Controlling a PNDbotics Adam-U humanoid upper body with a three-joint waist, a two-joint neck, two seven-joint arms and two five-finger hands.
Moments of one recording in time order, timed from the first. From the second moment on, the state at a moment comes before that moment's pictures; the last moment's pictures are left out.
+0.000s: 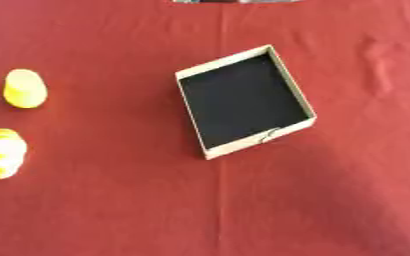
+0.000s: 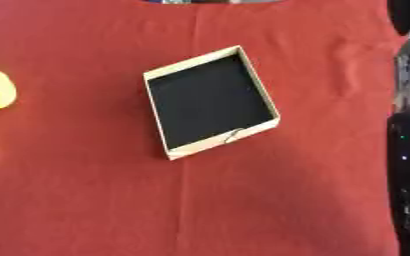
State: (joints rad) left arm -0.23 0.95 0.00 -1.57 -0.41 -0.25 -0.38; right arm -0.62 -0.38 -0.19 -1.98 -0.22 -0.21 0.18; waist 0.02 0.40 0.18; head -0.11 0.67
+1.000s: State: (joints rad) left arm -0.36 0.87 -0.11 -1.45 -0.50 -0.24 -0.34; right arm -0.62 -0.36 -0.18 -1.98 -0.23 -0.20 0.21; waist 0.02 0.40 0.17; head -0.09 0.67
